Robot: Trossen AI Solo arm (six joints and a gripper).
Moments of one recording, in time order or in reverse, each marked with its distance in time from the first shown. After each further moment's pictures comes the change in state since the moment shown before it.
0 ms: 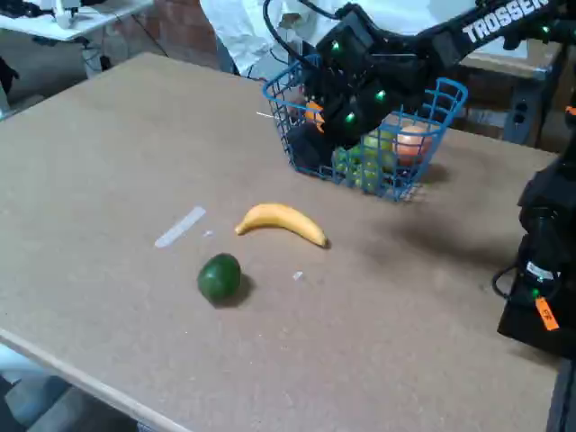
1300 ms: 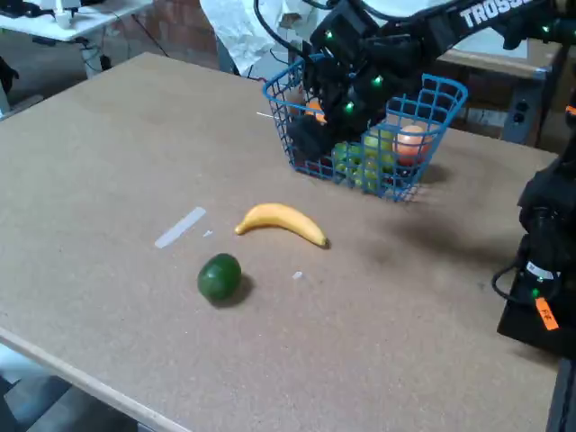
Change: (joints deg) arm 0.0 1.4 6.3 -11.7 1.2 2.1
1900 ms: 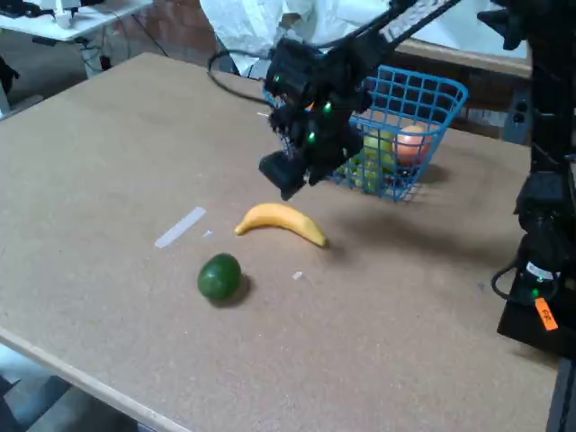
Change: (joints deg) arm 0.2 23.2 13.1 -6.9 -1.0 3.8
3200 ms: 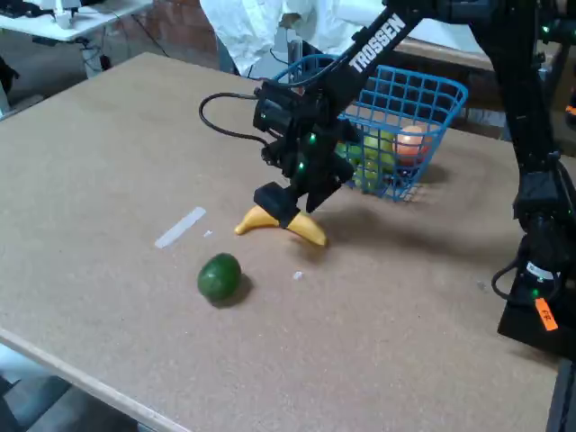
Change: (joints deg) arm 0.0 9.4 1.4 3.8 -0.2 0.5
